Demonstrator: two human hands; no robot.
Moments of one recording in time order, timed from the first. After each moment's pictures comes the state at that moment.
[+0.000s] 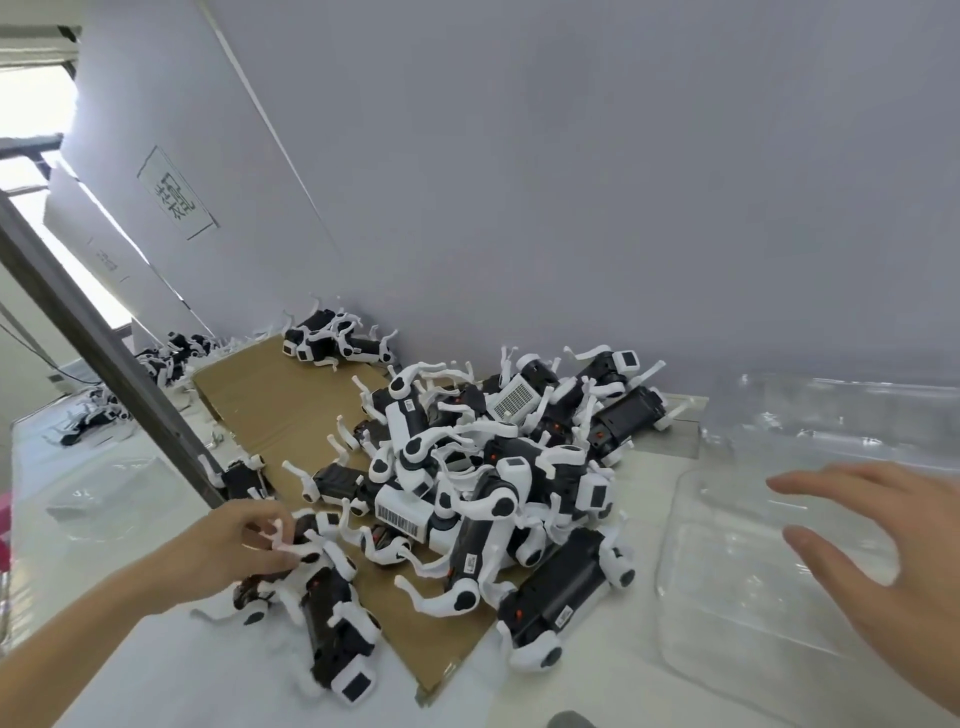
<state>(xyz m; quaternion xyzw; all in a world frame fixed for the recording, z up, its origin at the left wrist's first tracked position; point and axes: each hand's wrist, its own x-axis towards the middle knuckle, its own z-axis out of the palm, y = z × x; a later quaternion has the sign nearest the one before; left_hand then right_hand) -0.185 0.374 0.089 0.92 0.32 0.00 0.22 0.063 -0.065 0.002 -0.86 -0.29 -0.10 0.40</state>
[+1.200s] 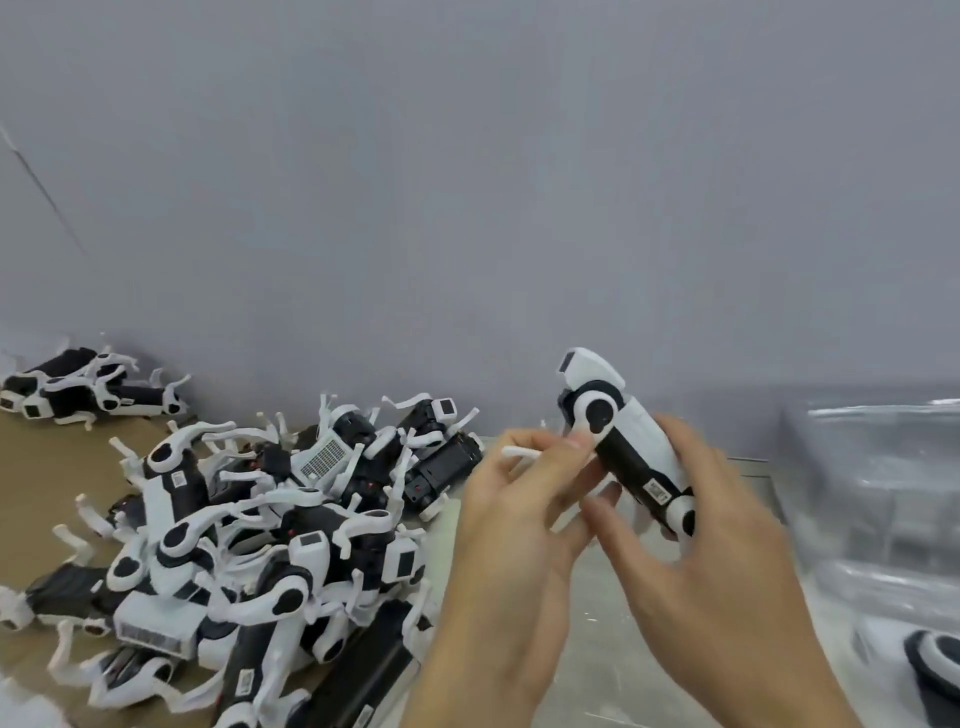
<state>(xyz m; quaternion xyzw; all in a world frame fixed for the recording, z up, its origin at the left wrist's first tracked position) 0.021 0.045 0.085 0.46 0.06 0.13 0.88 0.053 -0.062 0.042 -0.79 -0.18 -0.21 0.55</state>
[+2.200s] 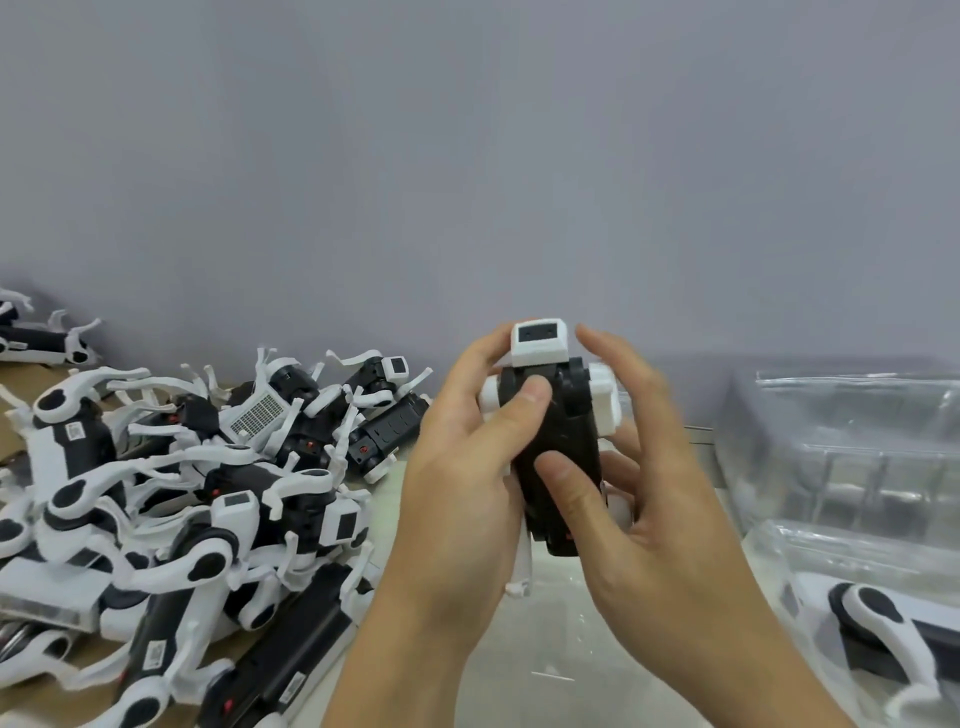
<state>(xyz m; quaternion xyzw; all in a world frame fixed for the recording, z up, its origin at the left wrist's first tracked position) 0.022 0.049 0.082 0.57 -0.06 0.16 0.81 0.047 -0.064 0.053 -0.68 -0.32 -0.09 0.66</state>
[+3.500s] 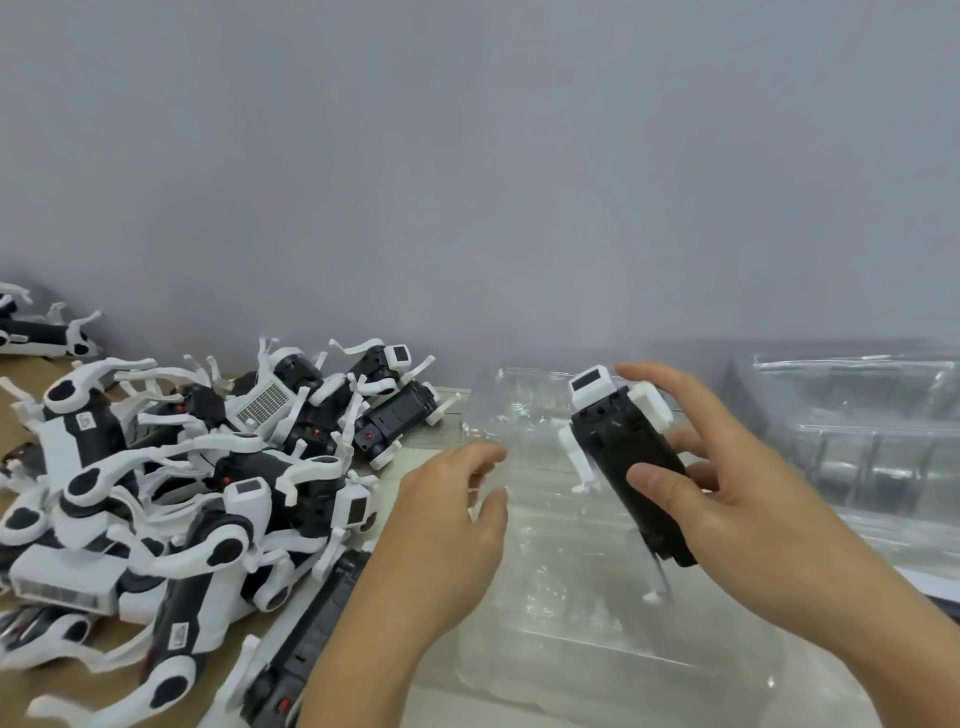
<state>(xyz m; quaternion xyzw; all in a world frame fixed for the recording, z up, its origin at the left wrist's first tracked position) 0.021 0.090 0.031 0.91 0.07 0.14 0.39 0.058 -0.113 0.066 -0.84 -0.21 0.02 0.50</state>
